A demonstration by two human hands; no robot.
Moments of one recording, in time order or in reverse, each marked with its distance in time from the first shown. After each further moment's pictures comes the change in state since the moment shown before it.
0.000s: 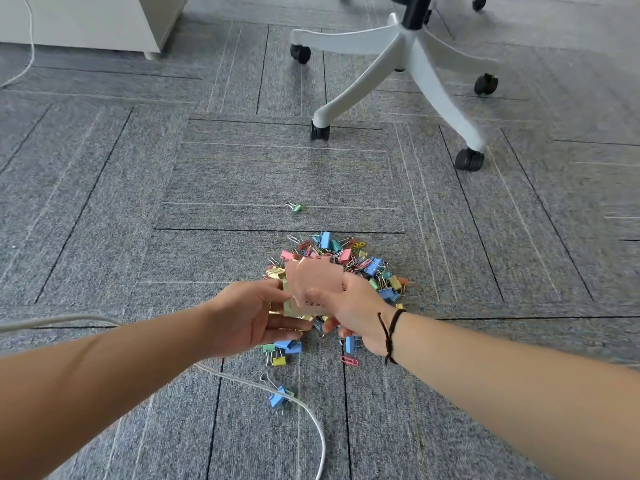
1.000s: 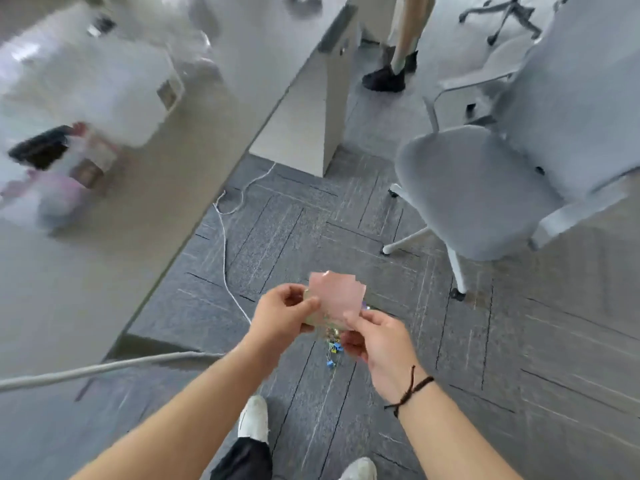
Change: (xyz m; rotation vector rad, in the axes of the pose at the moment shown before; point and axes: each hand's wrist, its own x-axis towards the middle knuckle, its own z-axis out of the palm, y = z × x) left_hand -0.576 0.262 0.252 -0.062 0.808 0.403; right_hand -0.486 -0.504 0.018 0.262 -0.050 0.102
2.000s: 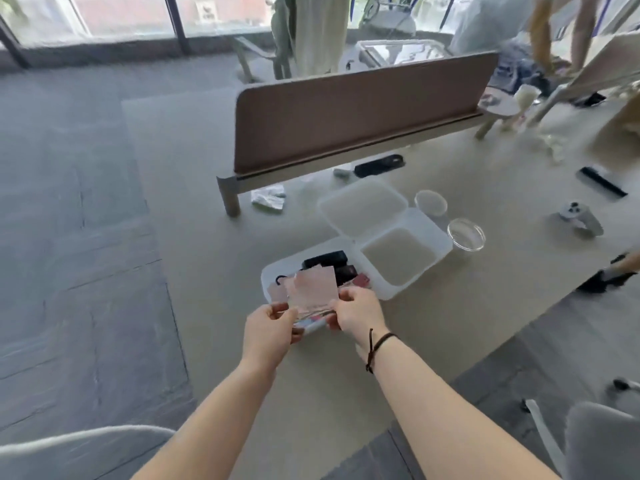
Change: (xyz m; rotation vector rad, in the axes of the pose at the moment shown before) left_hand 0.060 0.142 -0.400 -0.605 0.776 -0.074; right_hand 0.036 -0.150 0.534 -0.889 -0.513 -0.266
